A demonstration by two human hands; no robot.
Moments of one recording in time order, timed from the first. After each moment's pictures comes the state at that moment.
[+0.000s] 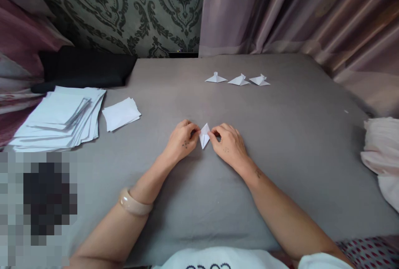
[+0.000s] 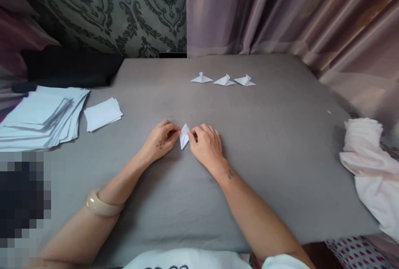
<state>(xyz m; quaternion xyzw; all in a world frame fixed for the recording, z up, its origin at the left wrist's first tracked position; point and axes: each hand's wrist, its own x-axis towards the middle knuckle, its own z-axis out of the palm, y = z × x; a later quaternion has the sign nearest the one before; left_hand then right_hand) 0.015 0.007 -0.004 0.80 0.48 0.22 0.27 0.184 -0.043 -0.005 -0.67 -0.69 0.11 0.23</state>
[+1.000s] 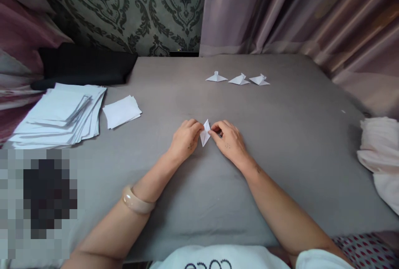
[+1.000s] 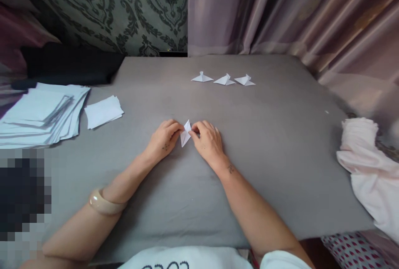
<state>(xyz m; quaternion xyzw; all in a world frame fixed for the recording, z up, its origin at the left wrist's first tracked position) 0.018 0.003 -0.008 0.85 0.43 0.21 0.21 0.189 -0.036 -0.006 -0.66 -0.68 0.17 0.26</state>
